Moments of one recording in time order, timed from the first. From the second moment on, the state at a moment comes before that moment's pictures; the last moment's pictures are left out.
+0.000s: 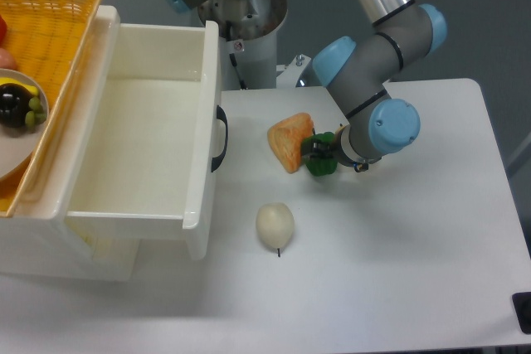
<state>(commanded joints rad) 2.67 -2.02 -1.68 -1.41 1.57 0.67</state>
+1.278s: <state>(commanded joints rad) 2.66 -2.03 -1.68 -1.41 1.57 0.65</state>
